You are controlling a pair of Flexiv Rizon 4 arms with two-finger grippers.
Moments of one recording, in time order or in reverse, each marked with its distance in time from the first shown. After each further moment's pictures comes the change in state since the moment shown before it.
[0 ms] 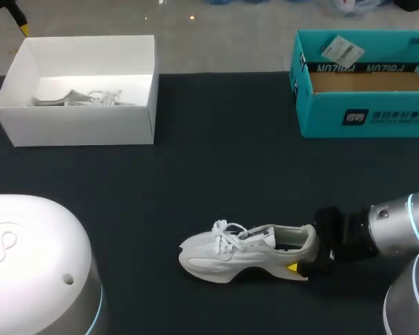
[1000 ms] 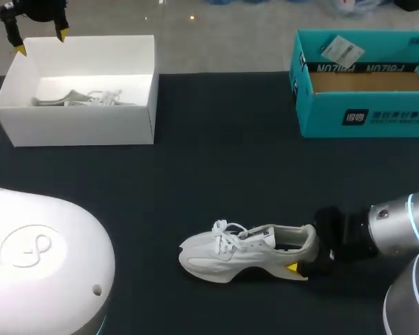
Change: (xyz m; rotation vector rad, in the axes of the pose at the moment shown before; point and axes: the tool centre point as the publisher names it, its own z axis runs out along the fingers) left arm -0.073 -0.075 -0.003 -0.066 0.322 -0.373; right arm 0.000 0.000 0.000 -0.001 0.000 0.000
